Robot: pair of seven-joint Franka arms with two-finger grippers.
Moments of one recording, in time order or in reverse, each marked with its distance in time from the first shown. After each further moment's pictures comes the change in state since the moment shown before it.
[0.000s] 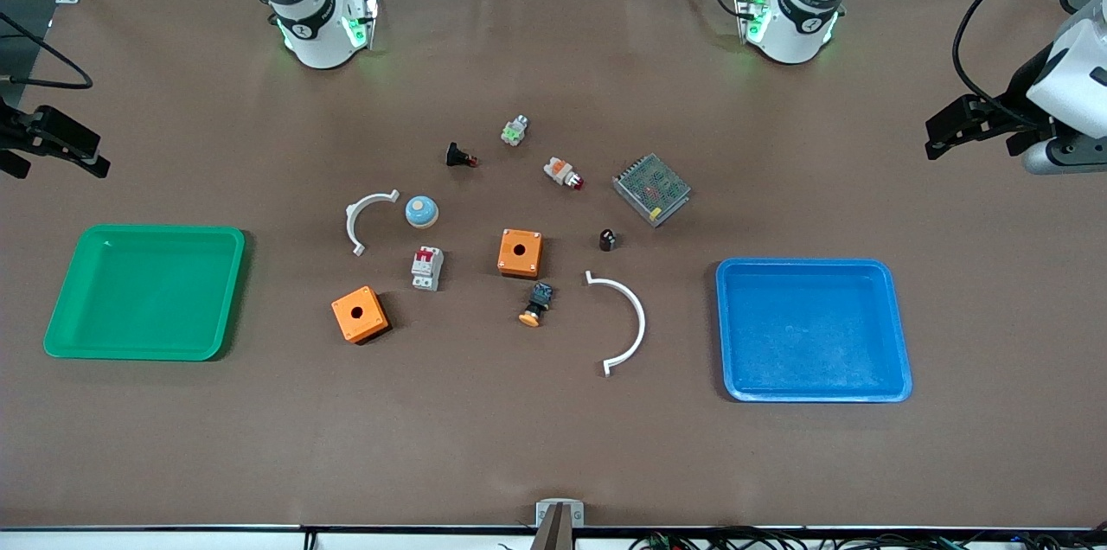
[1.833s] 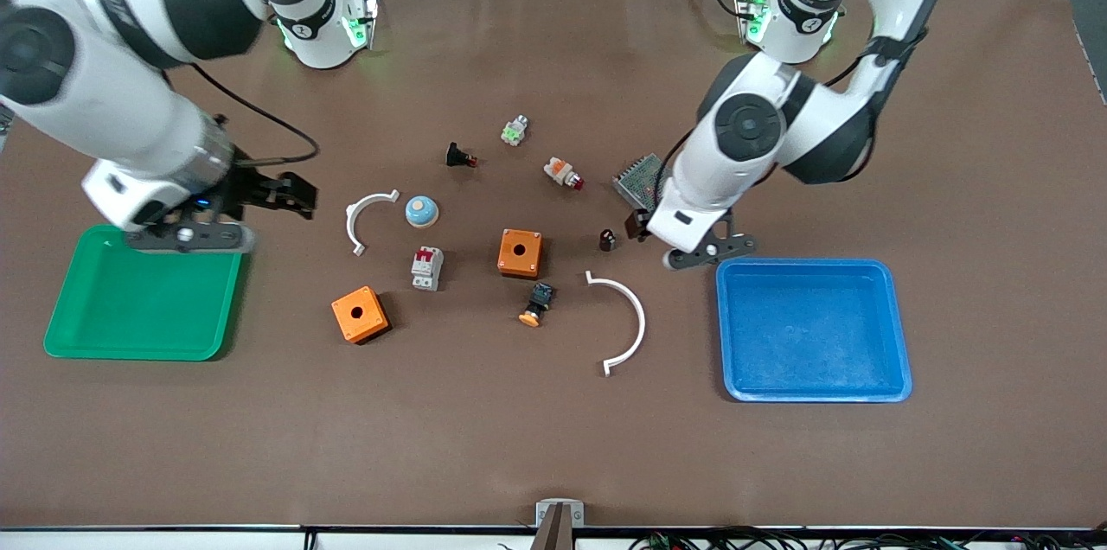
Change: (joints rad) left arm -0.224 0.401 -0.299 -0.210 0.050 0.608 -0.765; right arm 0.344 0.211 0.015 -0.005 0.000 0.066 0.318
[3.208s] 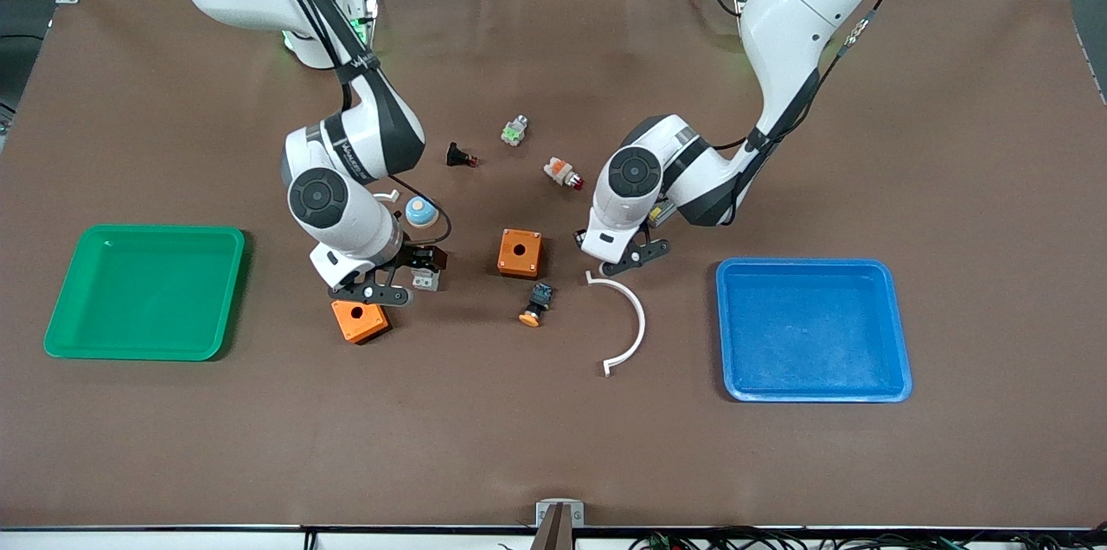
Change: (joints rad) left arm -0.123 0.295 0.002 -0.001 0.146 0.230 -0.325; right arm 0.130 0.256 -0.009 -0.317 0.074 0.638 0.192
